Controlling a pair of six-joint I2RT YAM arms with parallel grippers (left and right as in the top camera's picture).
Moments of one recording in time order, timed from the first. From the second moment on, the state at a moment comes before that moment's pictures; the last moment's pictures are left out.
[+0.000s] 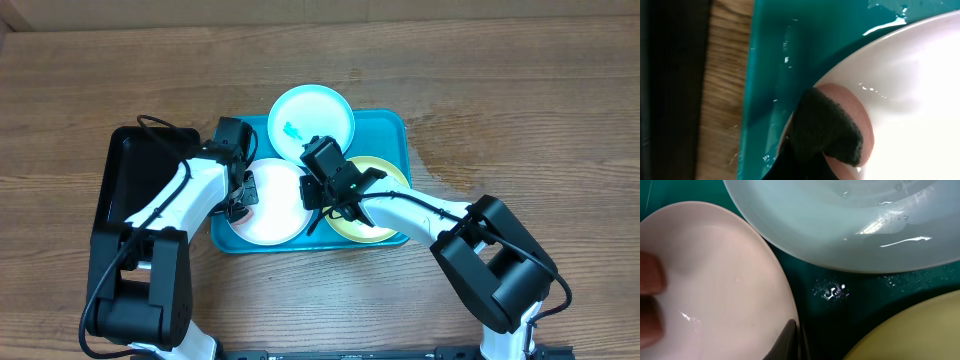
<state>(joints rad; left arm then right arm) -0.16 1.77 1.05 -0.76 -0.21 -0.40 0.74 1.98 1.19 -0.22 -0.02 0.55</state>
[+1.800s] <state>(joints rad) 0.43 1.45 1.29 -1.07 -0.02 -0.53 1.07 1.91 1.54 -0.34 1.27 -0.42</state>
